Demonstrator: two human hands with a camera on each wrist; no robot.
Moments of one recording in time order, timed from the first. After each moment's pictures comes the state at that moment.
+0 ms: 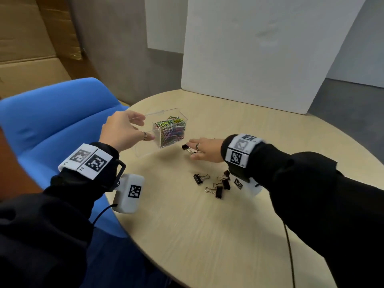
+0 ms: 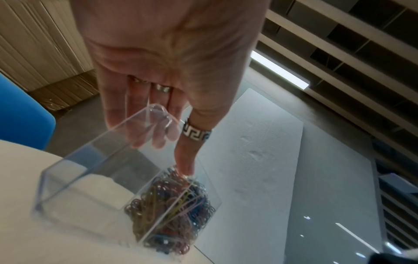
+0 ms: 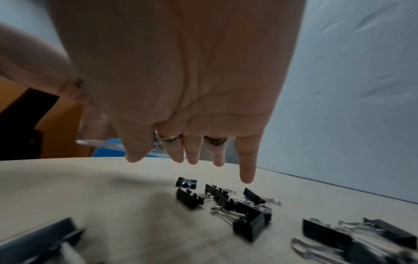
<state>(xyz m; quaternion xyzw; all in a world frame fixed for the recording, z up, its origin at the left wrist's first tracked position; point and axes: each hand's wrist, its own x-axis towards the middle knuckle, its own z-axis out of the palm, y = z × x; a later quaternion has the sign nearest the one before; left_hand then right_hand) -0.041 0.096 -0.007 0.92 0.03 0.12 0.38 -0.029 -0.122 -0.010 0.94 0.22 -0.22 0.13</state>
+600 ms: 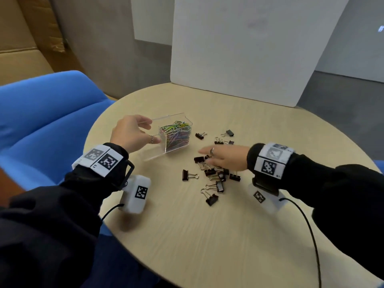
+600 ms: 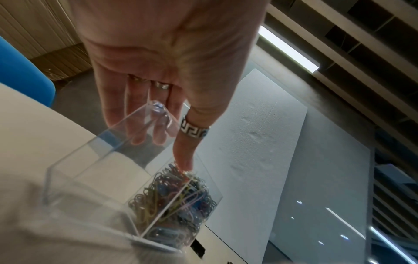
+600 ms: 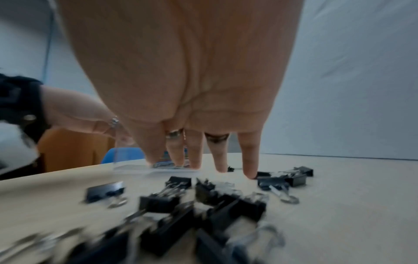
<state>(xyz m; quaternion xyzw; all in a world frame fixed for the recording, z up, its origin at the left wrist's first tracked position) -0.029 0.055 -0.030 0.91 0.02 0.07 0.41 -0.060 -0.184 -0.017 0.95 0.21 -0.22 0.00</state>
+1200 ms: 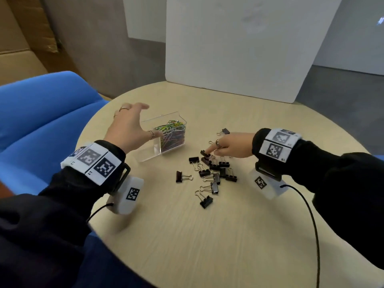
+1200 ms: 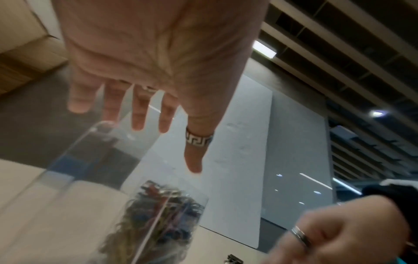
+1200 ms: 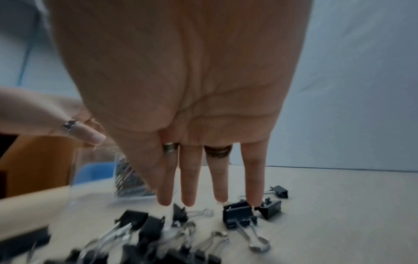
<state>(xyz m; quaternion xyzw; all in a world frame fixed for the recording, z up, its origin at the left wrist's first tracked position) -0.033 0.037 -0.012 0.96 -0.04 0.10 0.27 -0.034 -0.212 -0.005 0.95 0.18 -0.24 0.03</state>
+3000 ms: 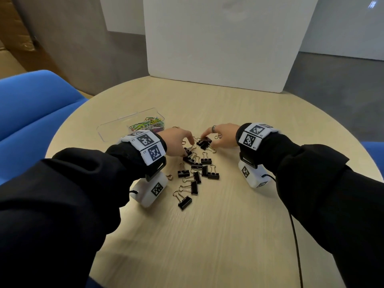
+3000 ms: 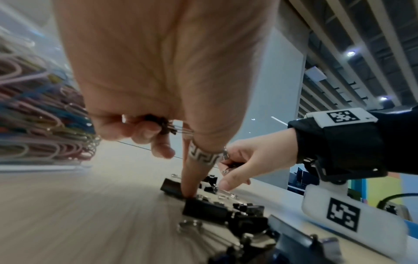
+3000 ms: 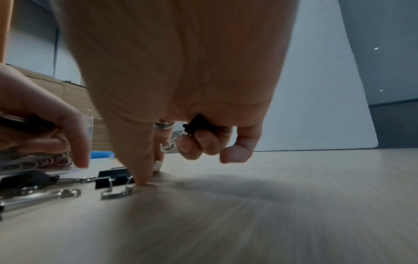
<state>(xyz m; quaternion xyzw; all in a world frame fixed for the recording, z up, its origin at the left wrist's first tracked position) -0.011 -0.084 -0.032 0.96 -0.22 -0.15 0.09 -0.001 -0.261 -0.035 0.98 0.07 -0.16 -0.07</state>
